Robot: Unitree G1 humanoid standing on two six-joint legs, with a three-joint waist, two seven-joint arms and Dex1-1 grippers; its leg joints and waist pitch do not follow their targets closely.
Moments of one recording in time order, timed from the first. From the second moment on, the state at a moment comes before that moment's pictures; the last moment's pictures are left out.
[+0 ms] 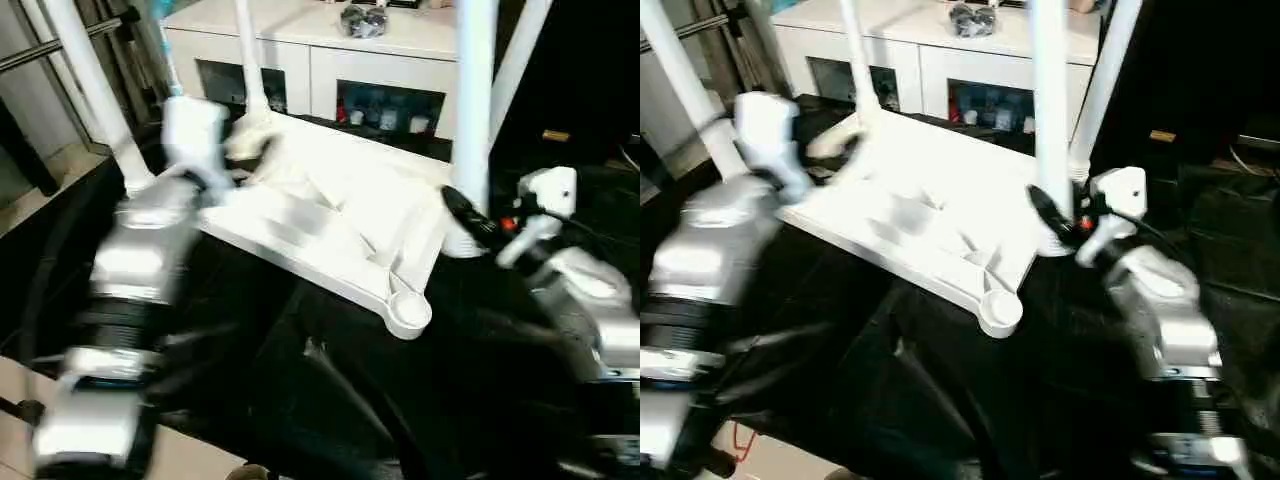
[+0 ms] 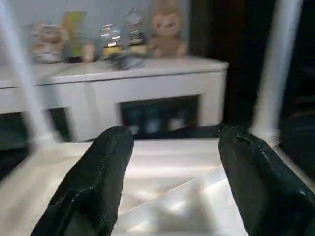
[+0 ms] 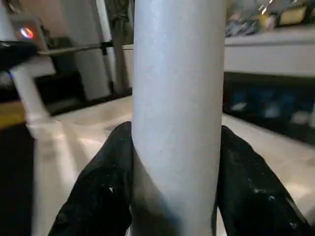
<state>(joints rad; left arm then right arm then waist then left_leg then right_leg) -0.71 0.21 0.01 0.32 -0.26 0.22 -0.41 -0.38 -0.35 -0.11 0.15 0.50 0.28 0.55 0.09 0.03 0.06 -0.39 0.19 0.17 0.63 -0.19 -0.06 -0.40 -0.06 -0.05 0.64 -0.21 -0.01</state>
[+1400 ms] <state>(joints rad) -0.73 -0.04 0.02 0.13 -0.65 0.69 -0.51 -0.34 -0.44 -0.03 -0.20 0.76 0.78 0.66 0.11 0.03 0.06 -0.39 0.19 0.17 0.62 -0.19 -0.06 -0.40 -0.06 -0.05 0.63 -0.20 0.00</state>
